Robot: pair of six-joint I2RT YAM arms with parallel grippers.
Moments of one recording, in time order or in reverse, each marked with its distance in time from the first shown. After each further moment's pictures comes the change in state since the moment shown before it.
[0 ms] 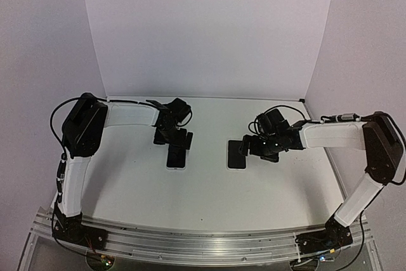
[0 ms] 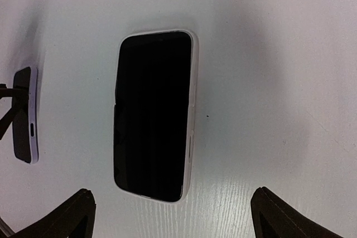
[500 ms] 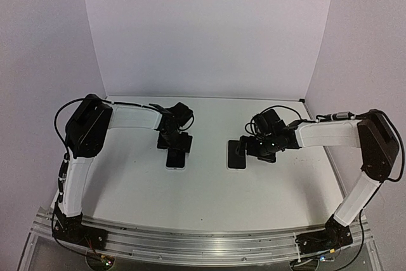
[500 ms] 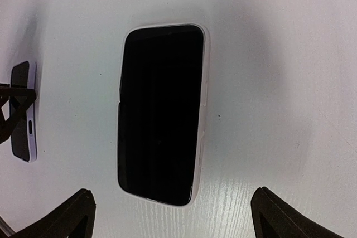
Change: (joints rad) left arm -0.013 0.034 -0.009 0.019 0.015 -0.047; right arm 0.020 0.043 0.030 -0.005 -0.012 0.000
